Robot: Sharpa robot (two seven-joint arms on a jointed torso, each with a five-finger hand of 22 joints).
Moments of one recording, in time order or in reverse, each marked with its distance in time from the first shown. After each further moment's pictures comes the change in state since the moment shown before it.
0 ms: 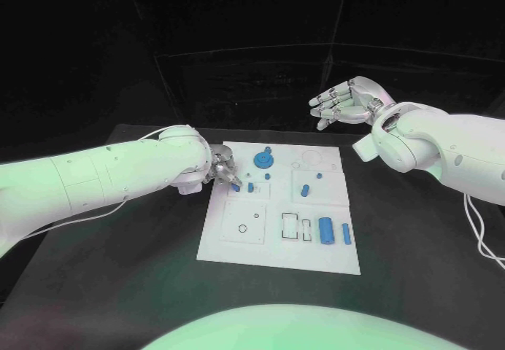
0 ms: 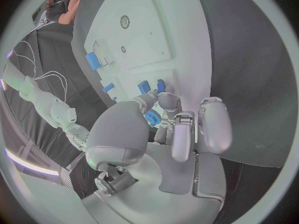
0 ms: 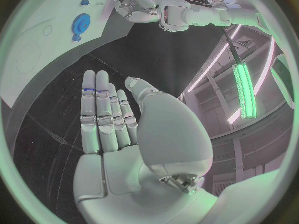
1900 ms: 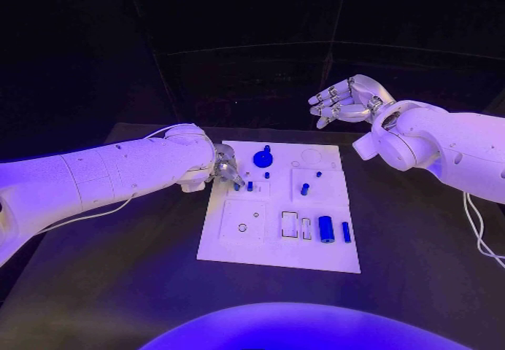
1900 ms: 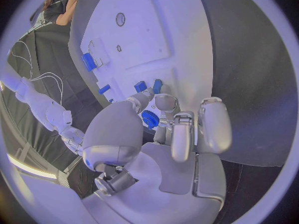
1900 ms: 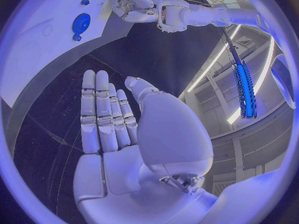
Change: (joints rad) left arm -0.004 0.043 -0.002 -0.050 -0.007 0.025 -0.022; left_hand -0.115 -0.072 -0.013 -0.012 0.013 0.033 -0.029 0.048 0.033 0.021 -0.018 0.009 0.007 0.000 -0.015 0.000 0.000 0.000 0.000 -0.007 0.009 0.017; right arm 0.000 0.002 0.000 -0.002 0.000 0.002 0.002; right_hand -0.004 -0.004 0.000 0.000 0.000 0.000 0.000 0.000 0.000 0.000 0.000 0.000 0.000 0.000 0.000 0.000 -0.001 0.000 0.000 0.000 0.000 -0.003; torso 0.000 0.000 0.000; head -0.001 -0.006
